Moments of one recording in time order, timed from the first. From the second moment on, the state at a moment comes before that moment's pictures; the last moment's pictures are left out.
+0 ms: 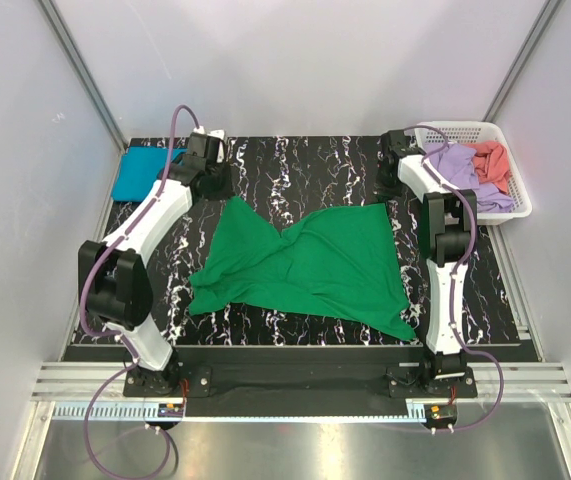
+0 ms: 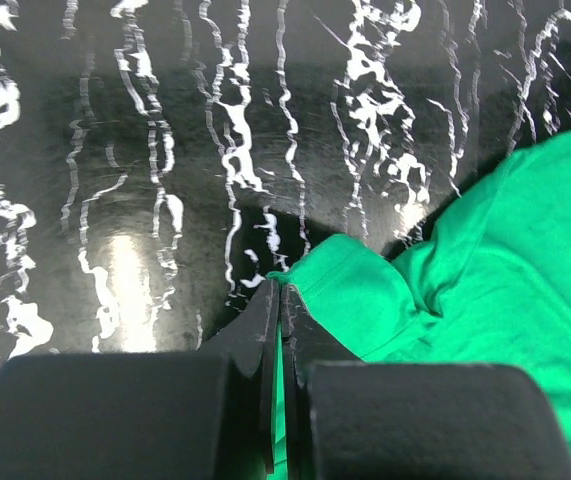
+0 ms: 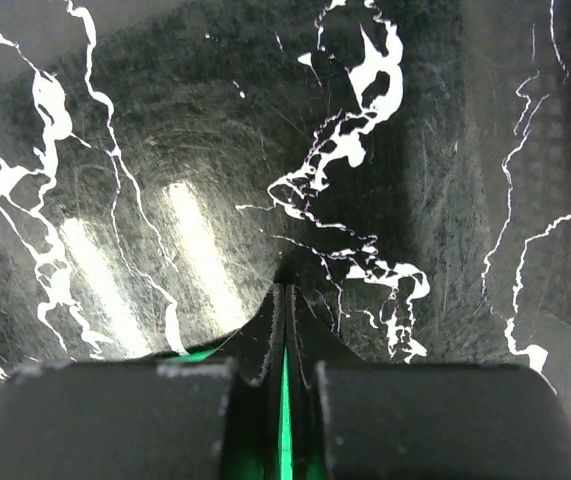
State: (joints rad) left arm -0.28 1.70 1.45 -0.57 0.02 -0.31; right arm 0.12 2.35 1.93 -0.69 0.11 0.37
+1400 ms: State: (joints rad) left arm -0.27 1.60 1.46 -0.58 -0.12 -0.38; right arm 0.09 2.29 1.88 -0.76 0.01 0.30
